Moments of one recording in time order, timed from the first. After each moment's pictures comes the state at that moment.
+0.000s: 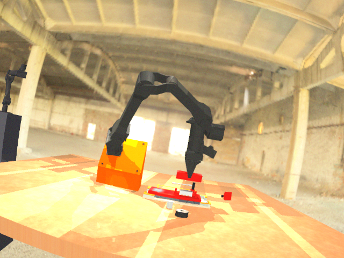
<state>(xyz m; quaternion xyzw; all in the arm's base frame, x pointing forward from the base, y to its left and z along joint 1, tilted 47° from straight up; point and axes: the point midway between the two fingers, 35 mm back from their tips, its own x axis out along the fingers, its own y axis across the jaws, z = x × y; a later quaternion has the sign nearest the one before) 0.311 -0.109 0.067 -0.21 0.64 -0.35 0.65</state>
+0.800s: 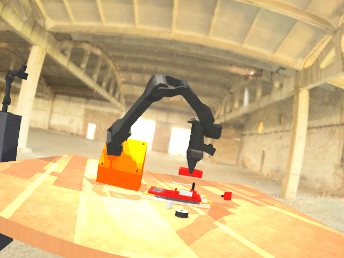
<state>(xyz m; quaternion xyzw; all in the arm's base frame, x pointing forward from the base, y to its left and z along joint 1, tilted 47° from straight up) 0.331 -0.052 0.016 -0.21 0.64 -0.34 0.65</state>
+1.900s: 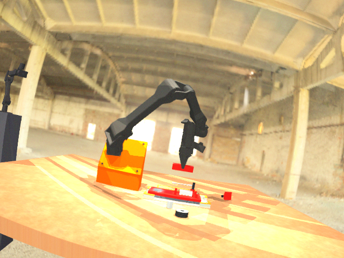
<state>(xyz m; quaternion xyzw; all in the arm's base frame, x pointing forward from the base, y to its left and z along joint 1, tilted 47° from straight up) 0.321 0.042 -0.076 -0.21 0.64 -0.34 0.65</state>
